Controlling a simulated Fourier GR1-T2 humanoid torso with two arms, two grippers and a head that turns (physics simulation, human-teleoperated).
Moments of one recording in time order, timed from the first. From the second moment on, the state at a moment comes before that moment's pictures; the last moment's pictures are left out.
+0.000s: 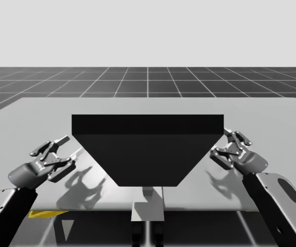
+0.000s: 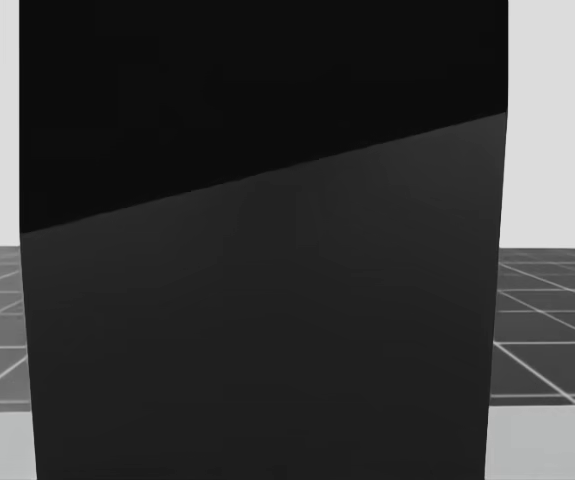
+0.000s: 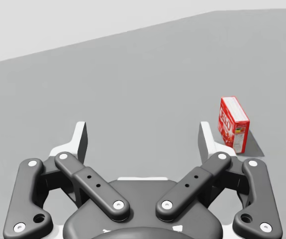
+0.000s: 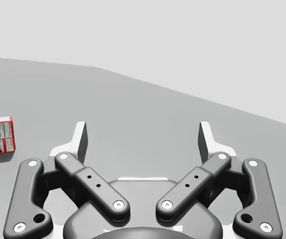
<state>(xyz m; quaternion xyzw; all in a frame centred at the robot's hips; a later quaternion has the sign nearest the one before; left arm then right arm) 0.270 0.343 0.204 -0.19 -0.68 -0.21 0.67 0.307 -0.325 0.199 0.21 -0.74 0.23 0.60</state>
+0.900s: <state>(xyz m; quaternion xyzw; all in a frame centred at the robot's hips) 0.303 0.301 0.191 -0.24 -0.59 -0.37 0.68 0.289 -0.308 0.181 0.30 -0.69 0.40 0.53</state>
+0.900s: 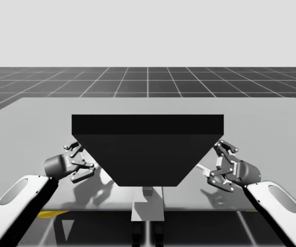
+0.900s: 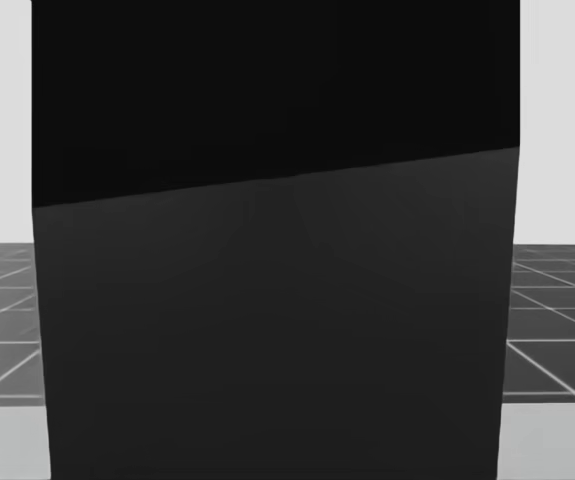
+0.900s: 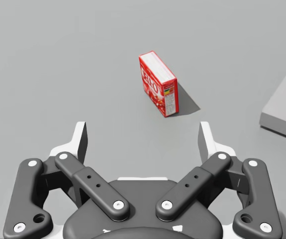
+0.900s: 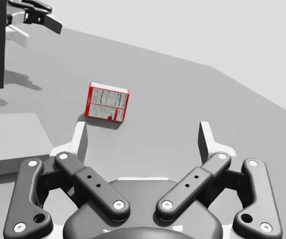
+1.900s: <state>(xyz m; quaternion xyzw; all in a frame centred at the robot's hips) 0.383 0.188 0.136 -0.27 -0.54 -0.39 0.69 0.281 -0.298 0.165 0.28 -0.66 0.44 0.54</state>
